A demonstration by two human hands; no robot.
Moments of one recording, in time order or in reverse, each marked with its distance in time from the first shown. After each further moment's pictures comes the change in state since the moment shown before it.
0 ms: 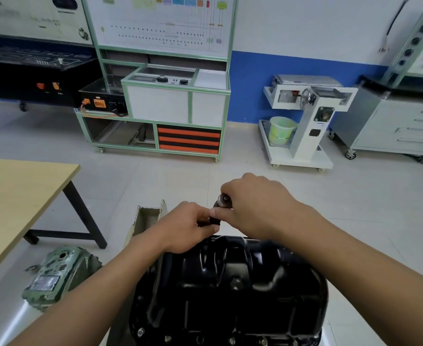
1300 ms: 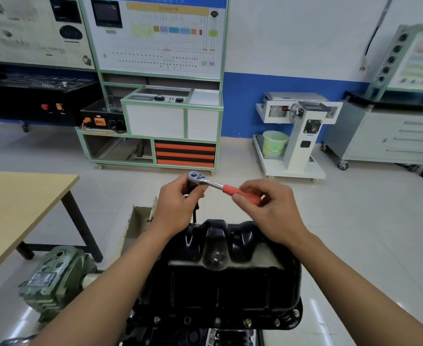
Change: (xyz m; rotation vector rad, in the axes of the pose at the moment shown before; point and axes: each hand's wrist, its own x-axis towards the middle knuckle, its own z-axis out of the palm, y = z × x) left_hand -0.001 0.028 0.030 -0.372 0.691 0.170; right_hand -0.052 0.070 0.071 0.793 0.683 -0.097
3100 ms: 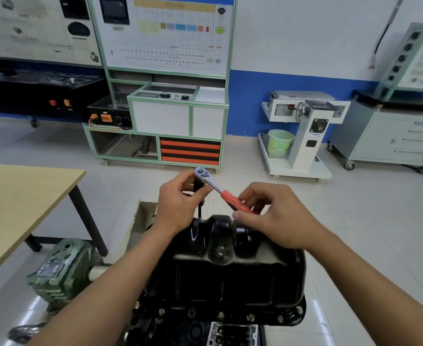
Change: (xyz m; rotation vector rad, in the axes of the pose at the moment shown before) left_hand -0.007 -0.006 -0.003 -0.013 0.057 0.046; right_hand -0.004 -0.046 -0.022 -0.068 -0.396 0.149
